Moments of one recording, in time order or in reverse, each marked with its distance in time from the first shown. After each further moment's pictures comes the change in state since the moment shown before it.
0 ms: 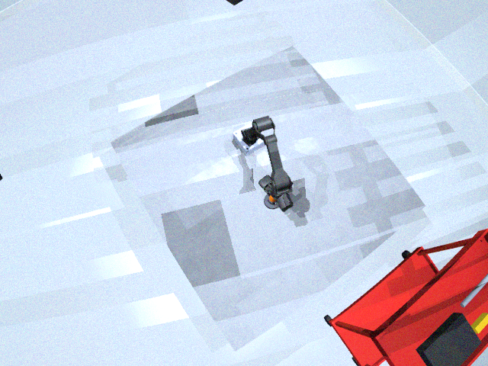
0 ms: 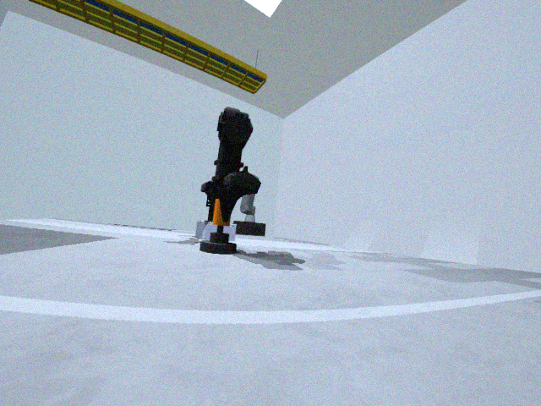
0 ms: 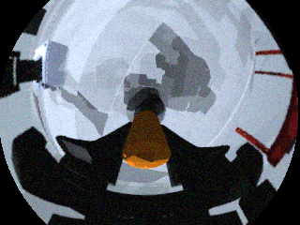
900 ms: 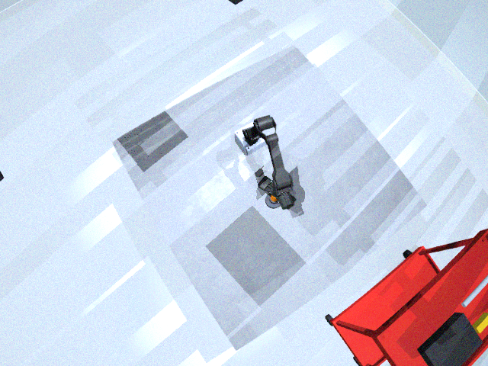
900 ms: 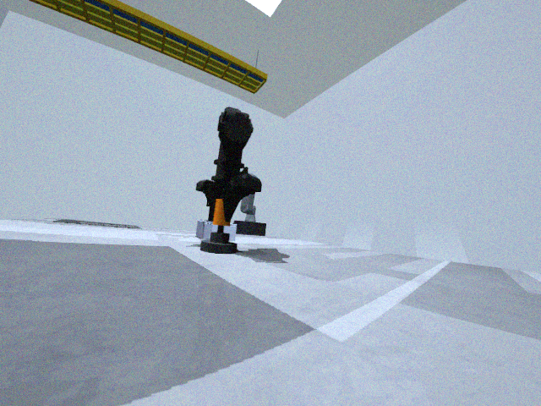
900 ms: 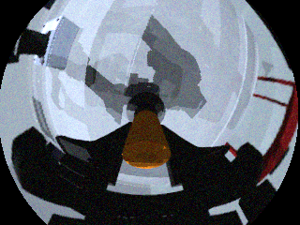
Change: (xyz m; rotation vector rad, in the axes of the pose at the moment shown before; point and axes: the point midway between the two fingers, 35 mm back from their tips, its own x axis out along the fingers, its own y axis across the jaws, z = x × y) arm 0.001 0.000 0.000 -0.208 0.001 -0.003
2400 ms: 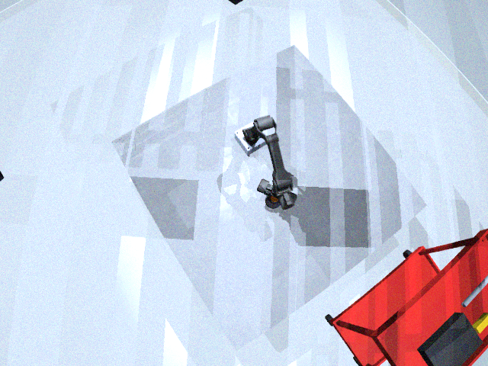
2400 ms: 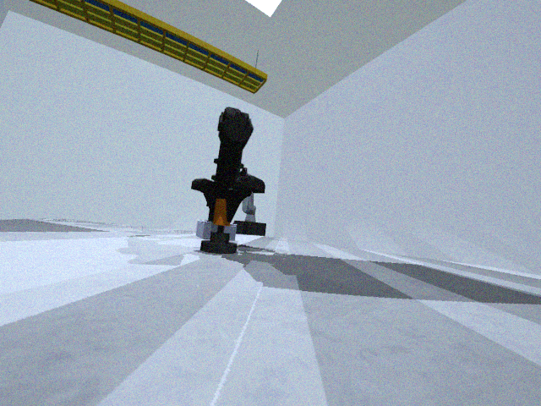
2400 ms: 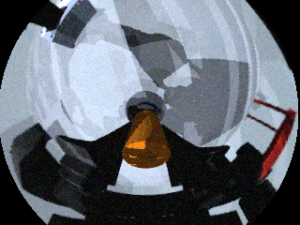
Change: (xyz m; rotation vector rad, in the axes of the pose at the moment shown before) arm 0.000 -0.001 -0.001 -0.210 0.003 -0.004
